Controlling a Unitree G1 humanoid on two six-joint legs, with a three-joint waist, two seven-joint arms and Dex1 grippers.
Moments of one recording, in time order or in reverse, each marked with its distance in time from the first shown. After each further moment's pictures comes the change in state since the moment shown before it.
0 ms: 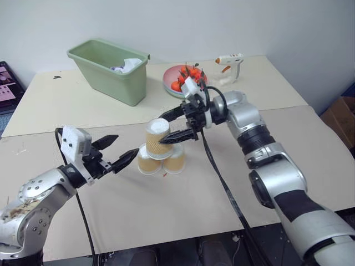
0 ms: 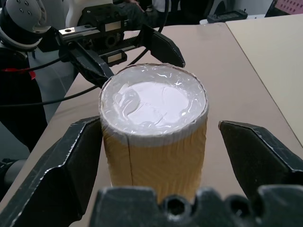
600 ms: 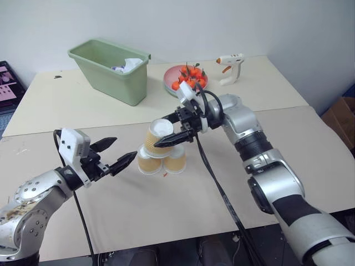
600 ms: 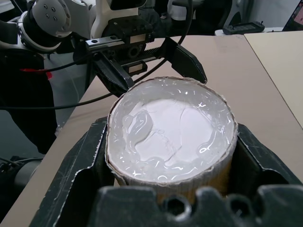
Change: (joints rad) left arm 0.037 0.019 0.018 0.000 0.001 0.002 -0.015; right arm 0.038 0.039 0.051 -0.127 0.035 0.002 -0.012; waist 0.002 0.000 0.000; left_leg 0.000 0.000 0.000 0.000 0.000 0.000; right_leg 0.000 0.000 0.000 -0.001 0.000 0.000
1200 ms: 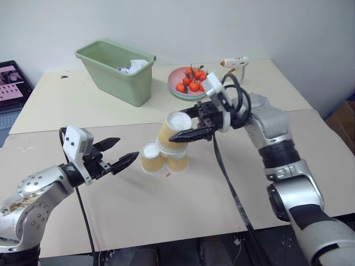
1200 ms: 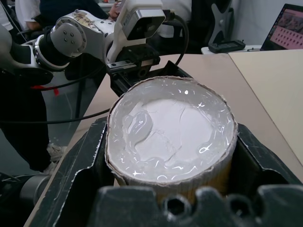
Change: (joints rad) left arm -0.045 0.020 -0.027 0.044 0.008 0.018 -0.044; right arm 0.149 -0.153 -0.045 -0.338 0.141 0.205 -0.058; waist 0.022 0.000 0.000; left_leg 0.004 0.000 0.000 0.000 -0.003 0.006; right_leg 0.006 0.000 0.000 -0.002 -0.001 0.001
